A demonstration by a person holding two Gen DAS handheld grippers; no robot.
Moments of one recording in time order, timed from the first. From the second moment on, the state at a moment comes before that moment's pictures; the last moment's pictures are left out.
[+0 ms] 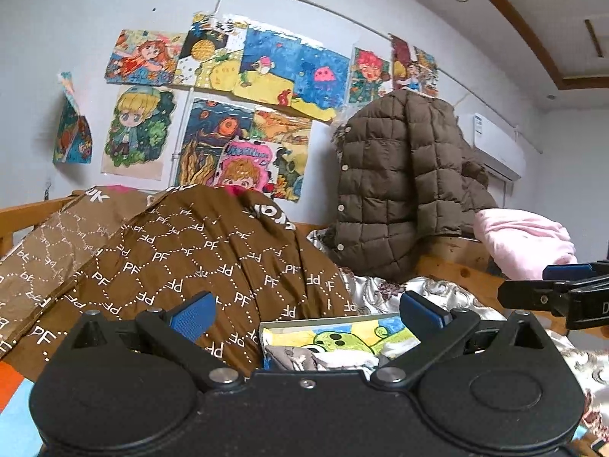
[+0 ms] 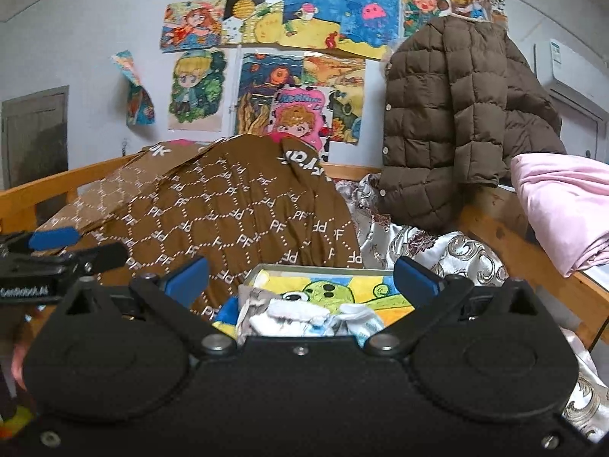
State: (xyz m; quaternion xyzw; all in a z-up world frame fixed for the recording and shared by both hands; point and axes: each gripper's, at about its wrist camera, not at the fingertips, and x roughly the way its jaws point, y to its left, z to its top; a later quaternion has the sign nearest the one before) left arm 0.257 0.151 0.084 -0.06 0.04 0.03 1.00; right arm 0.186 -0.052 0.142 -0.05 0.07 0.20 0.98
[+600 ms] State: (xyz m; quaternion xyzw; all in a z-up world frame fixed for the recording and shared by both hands) left arm 0.232 0.139 0.047 -0.03 0.10 -0.01 0.99; right arm 0.132 -0.076 0.092 -0.04 0.10 0.19 0.98
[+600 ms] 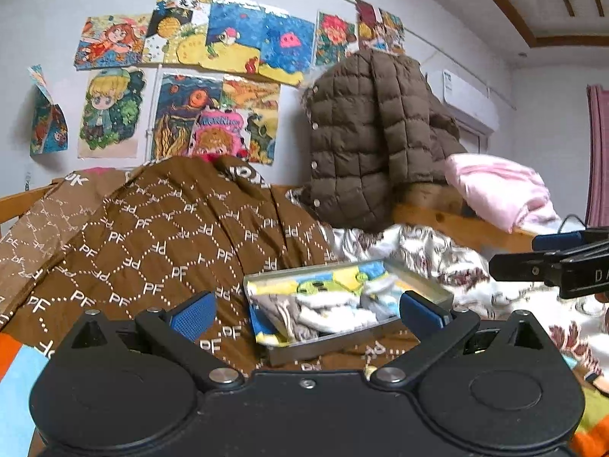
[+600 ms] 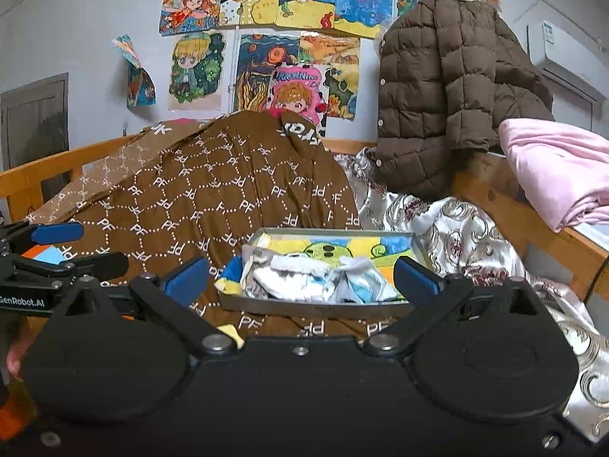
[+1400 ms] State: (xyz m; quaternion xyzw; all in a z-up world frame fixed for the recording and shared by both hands) left arm 0.201 0.127 0.010 0.04 0.15 -0.05 0.99; right arm 0.085 -0.086 0.003 -0.04 0.12 0.17 0.98
